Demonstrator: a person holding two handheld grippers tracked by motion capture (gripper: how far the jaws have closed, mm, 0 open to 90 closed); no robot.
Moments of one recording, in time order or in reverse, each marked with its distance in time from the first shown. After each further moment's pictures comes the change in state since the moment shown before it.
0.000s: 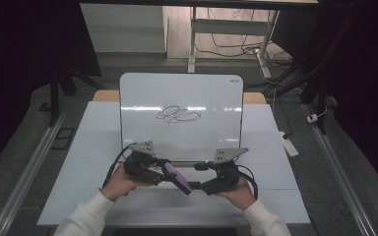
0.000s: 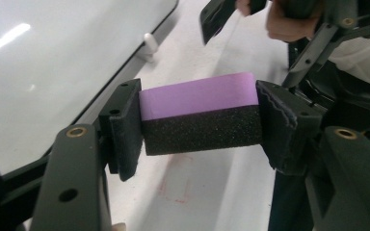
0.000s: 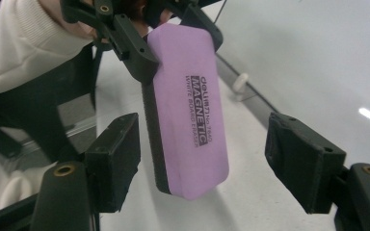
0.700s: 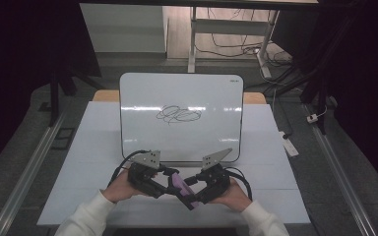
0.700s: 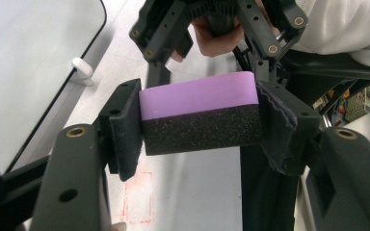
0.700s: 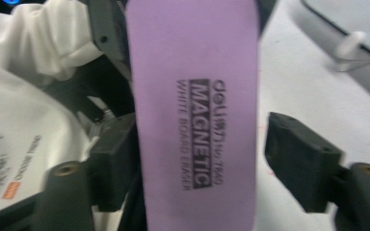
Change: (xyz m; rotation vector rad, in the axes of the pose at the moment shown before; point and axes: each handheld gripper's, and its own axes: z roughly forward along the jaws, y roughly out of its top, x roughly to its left) left arm -0.022 0.001 0.006 -0.002 -0.142 0.223; right arm 0.004 -0.006 0.027 0.117 0.287 0.052
